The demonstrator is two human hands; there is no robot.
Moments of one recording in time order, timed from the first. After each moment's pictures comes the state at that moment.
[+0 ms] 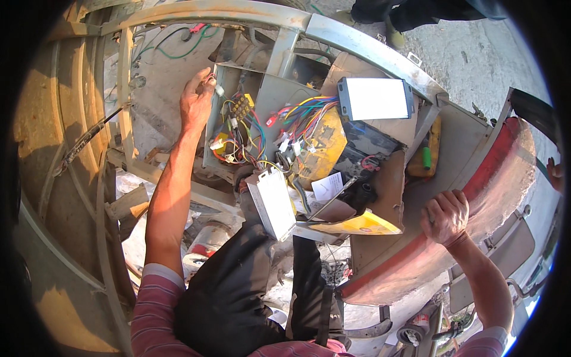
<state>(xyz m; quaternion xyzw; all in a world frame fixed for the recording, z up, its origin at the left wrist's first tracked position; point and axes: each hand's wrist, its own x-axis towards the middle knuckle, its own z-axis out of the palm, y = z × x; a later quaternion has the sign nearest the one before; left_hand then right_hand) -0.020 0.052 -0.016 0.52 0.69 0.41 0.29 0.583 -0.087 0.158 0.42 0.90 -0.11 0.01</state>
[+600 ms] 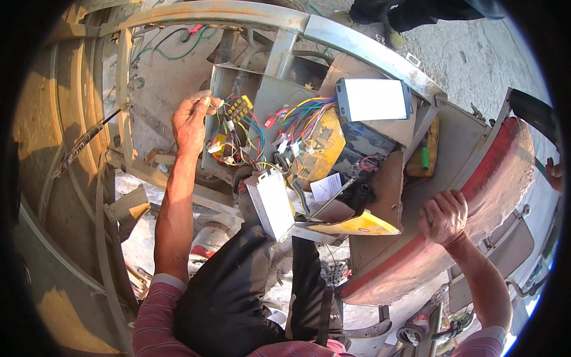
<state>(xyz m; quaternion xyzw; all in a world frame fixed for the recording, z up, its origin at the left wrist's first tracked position) -0.004 0.007 0.021 0.43 0.58 0.52 0.46 0.584 -0.087 0.159 0.43 0.90 -0.11 0.02</state>
